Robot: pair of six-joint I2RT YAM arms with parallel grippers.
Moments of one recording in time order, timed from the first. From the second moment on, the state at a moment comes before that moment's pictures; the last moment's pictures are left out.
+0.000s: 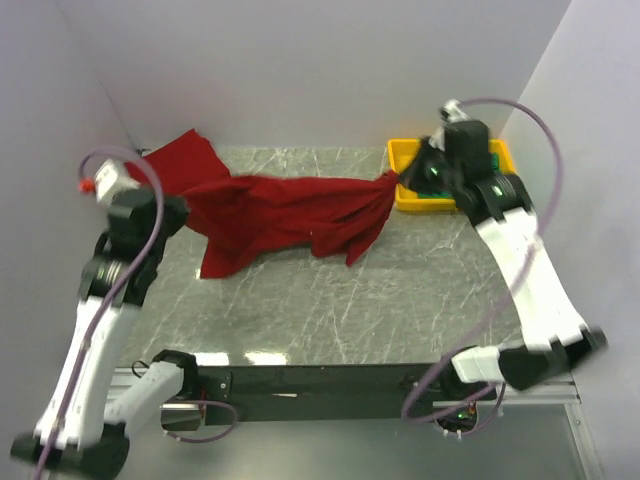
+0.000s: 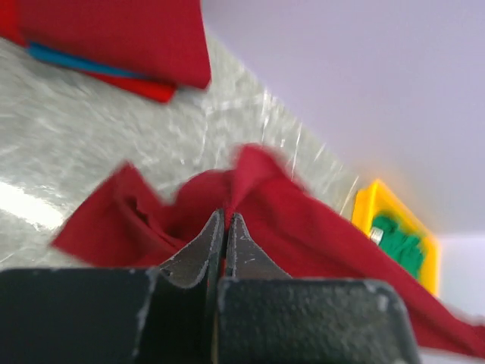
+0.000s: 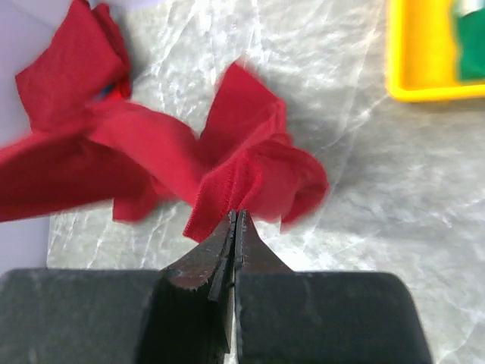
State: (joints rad) left arm -0.20 0.93 1.20 -0.63 -0.32 -0.83; right arm 0.33 1.41 1.71 -0.86 -0.03 0.50
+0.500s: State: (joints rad) left arm -0.20 0.27 0.63 -0.98 -0.35 -1.15; right arm 0.29 0.92 0.83 -0.97 0.06 0.65
